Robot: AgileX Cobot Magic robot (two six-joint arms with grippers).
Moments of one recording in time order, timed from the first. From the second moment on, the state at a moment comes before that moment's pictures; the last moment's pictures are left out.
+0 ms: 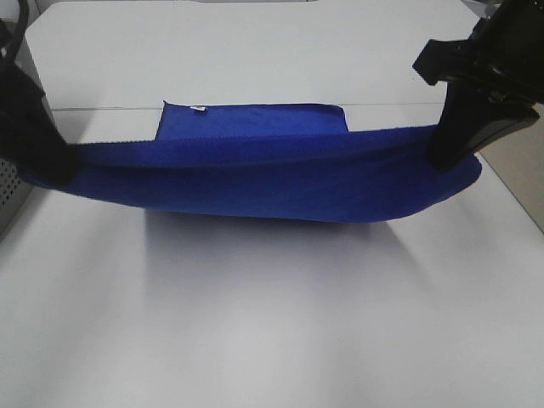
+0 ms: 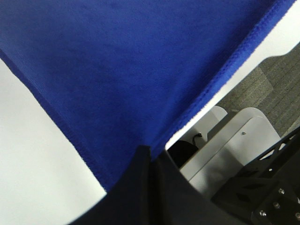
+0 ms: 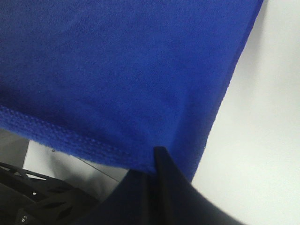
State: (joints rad) left arm -0.31 1.38 -1.16 -0.42 1.17 0.34; right arm 0.28 1.51 -1.25 0.31 1.21 -0.17
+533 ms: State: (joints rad) left arm -0.31 1.32 -0.92 -0.52 1.17 0.33; right arm 0.28 1.41 -1.00 0.37 1.21 -0.17
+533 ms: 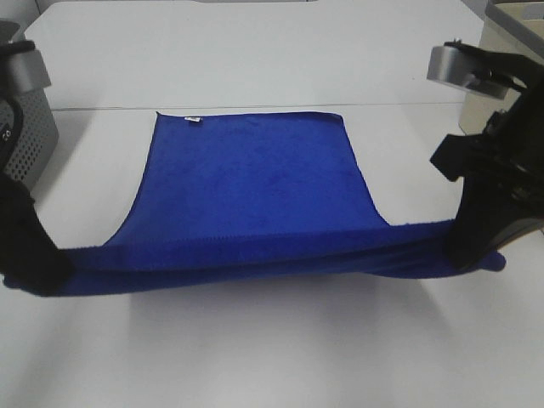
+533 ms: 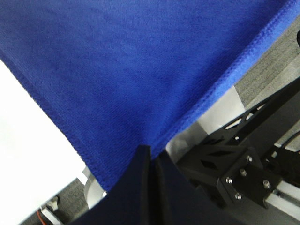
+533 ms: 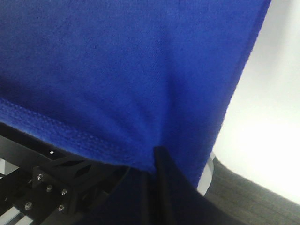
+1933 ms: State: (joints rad) left arm -0.47 1.38 -0.62 -0.59 1.15 0.24; right arm 0.28 1.34 -0.59 0.53 1.21 -0.17
